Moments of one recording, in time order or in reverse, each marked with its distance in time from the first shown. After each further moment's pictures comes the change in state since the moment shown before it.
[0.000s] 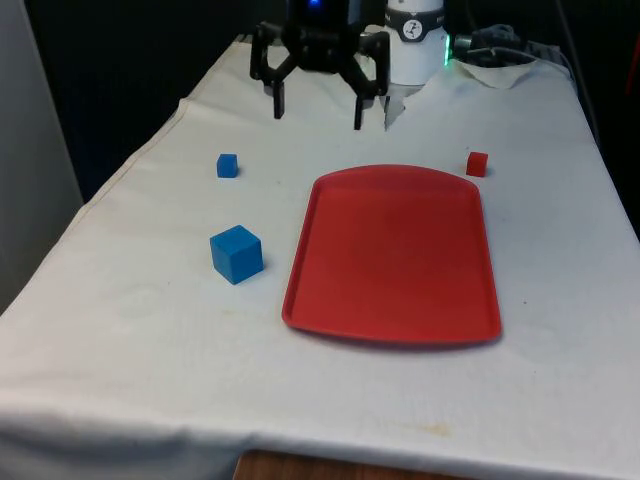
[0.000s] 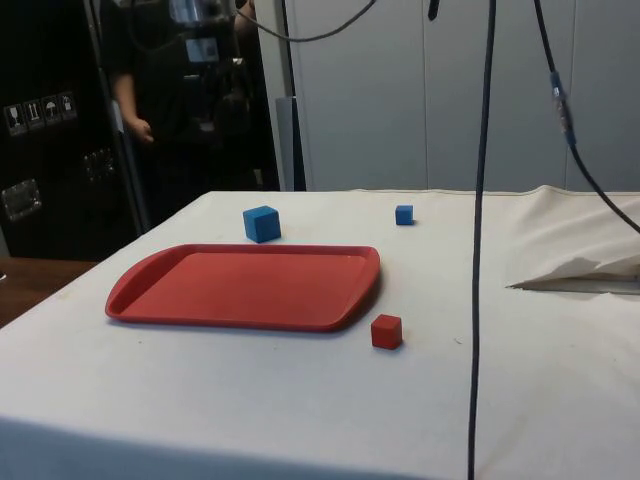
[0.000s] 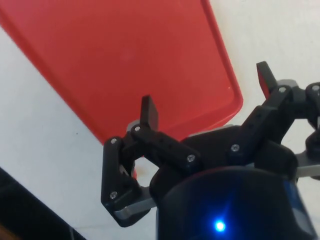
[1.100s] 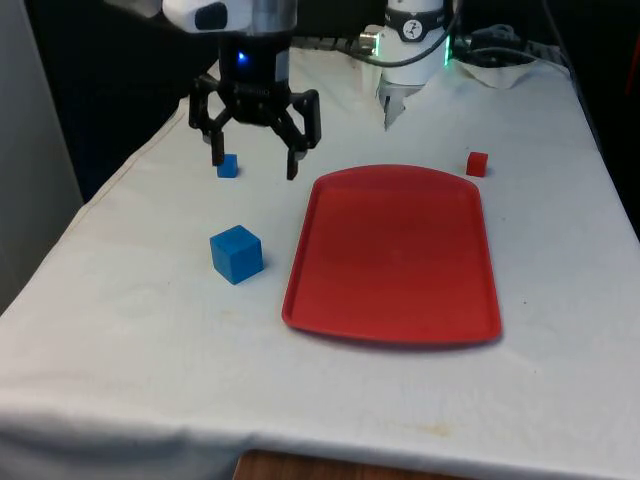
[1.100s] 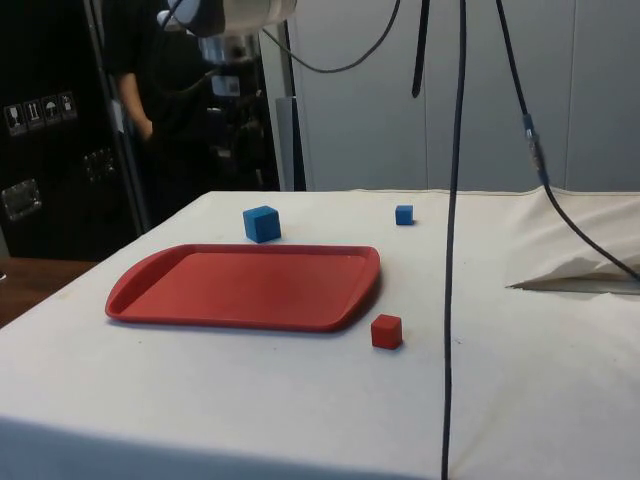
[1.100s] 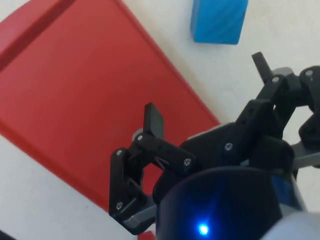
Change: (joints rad) arm -0.045 0.179 -0.086 0.005 0.240 0.149 -0.179
